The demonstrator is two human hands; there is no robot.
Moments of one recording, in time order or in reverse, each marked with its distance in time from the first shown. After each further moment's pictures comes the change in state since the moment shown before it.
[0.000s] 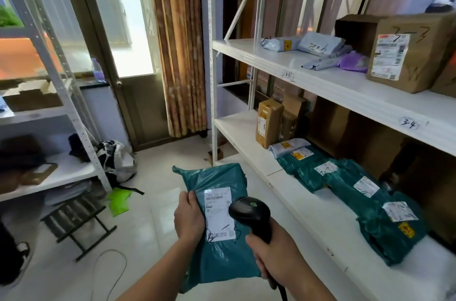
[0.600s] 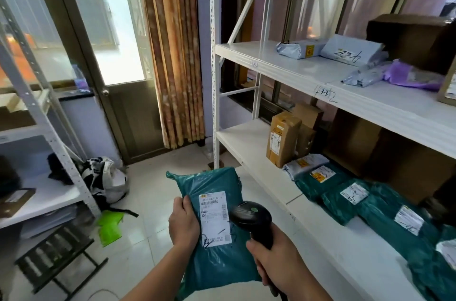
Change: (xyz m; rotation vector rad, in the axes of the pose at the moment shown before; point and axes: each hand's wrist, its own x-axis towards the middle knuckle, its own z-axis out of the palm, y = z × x) left_hand 0.210 0.011 0.032 0.008 -0.014 -0.002; right_hand 0.191 -0.057 0.046 0.027 0.070 0.060
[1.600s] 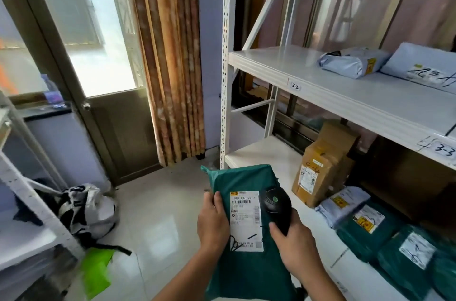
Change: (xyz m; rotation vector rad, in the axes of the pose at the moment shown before) left_hand 0.243 0.079 0.104 -0.029 -0.193 0.112; right_hand 0.301 -0.088 0.035 -0.337 0.352 0.077
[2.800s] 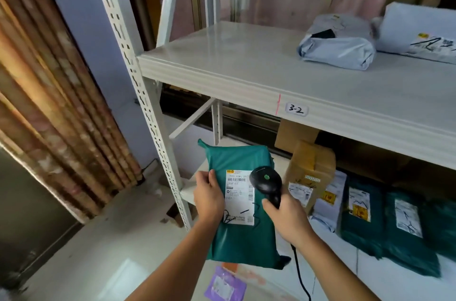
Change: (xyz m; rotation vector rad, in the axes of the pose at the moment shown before) left_hand 0.299 0.071 0.187 -0.023 -0.387 0.064; right_hand 0.299 -0.032 0.037 0.079 0.266 0.256
